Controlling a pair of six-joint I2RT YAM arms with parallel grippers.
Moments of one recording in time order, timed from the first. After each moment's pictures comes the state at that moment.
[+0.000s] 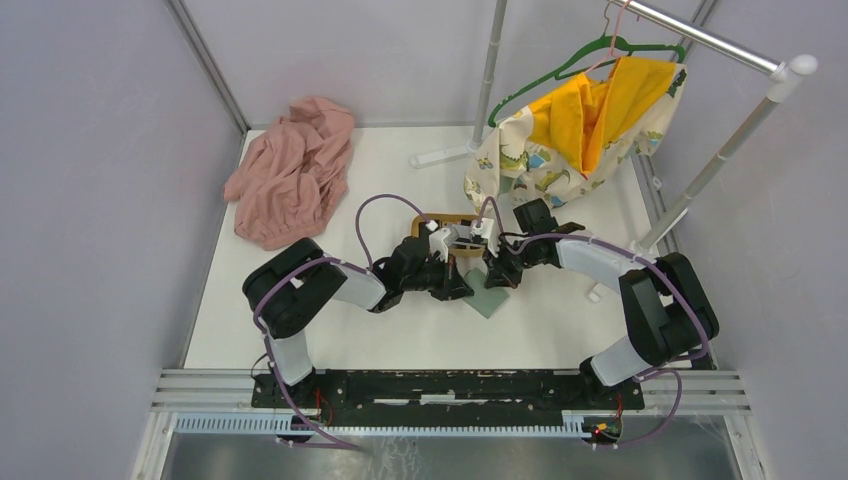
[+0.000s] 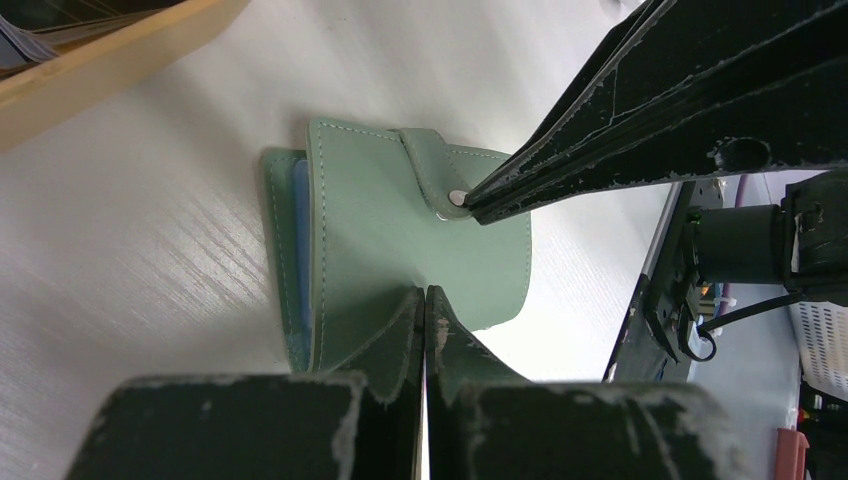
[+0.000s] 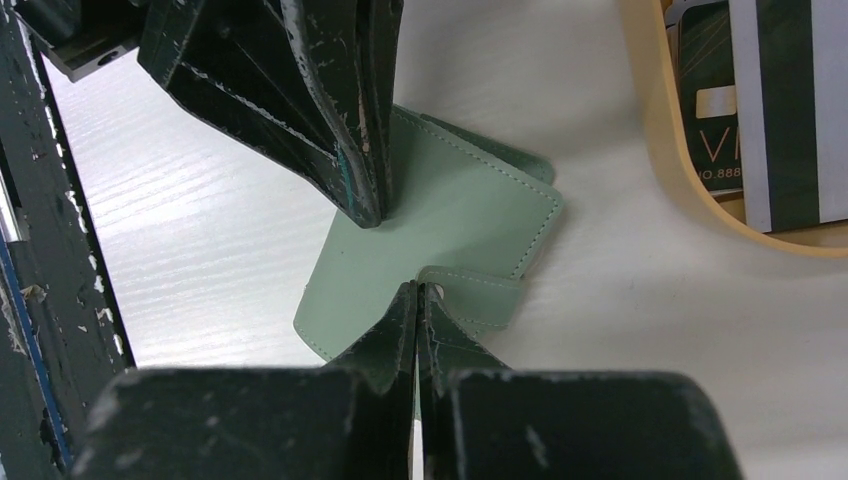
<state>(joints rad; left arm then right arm) -0.82 1.82 0.66 0.68 0.40 -0.60 0.41 1.54 0.82 -0.41 -0.71 -0.62</state>
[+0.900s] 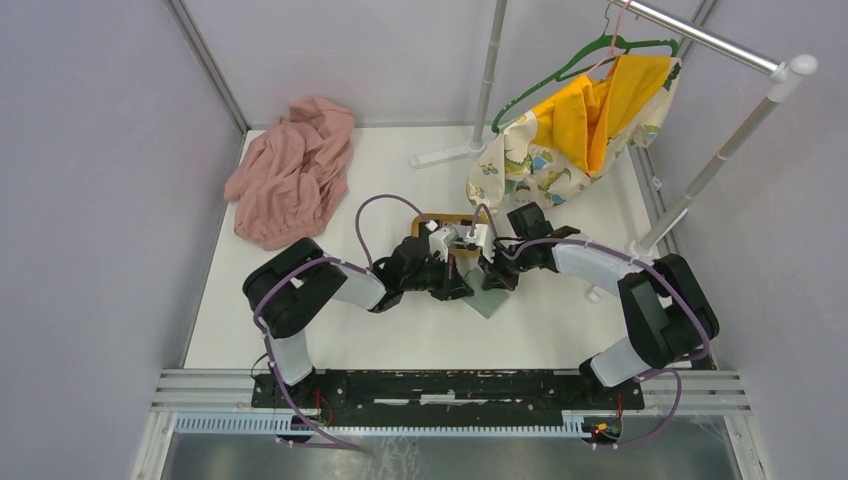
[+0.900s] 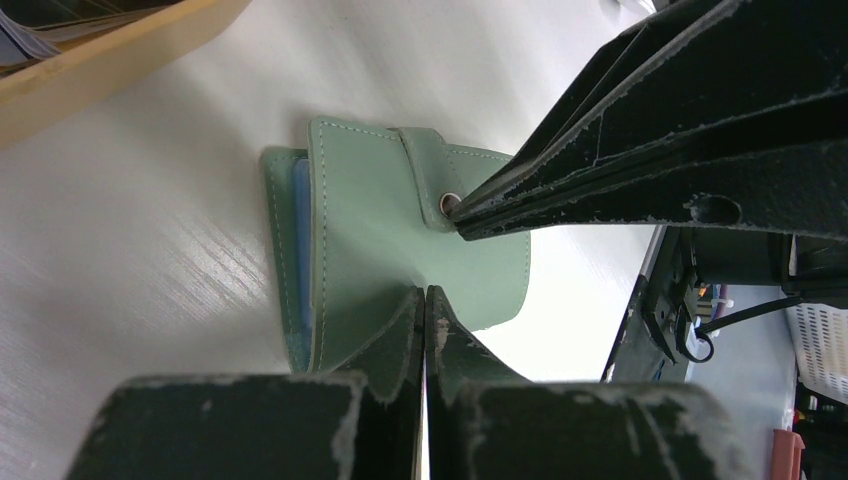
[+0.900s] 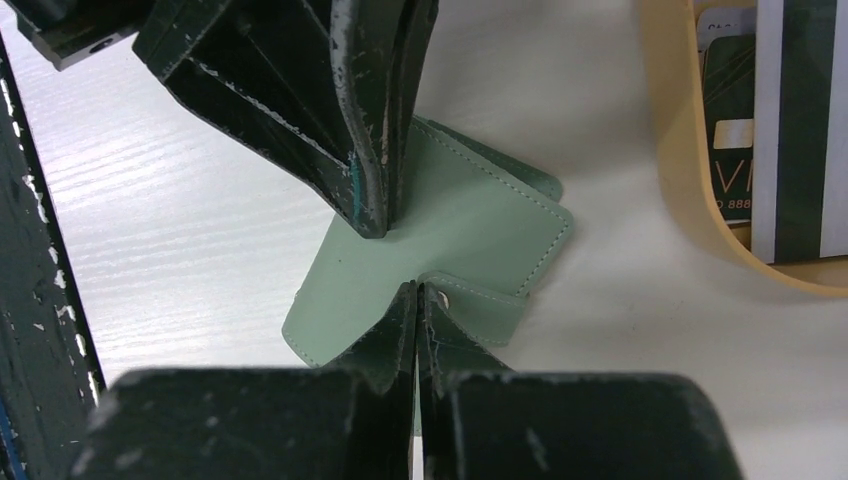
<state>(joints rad) -0.82 1.82 0.66 0.68 0.40 -0.61 0.46 1.54 0.81 -0.39 -0.65 -0.66</state>
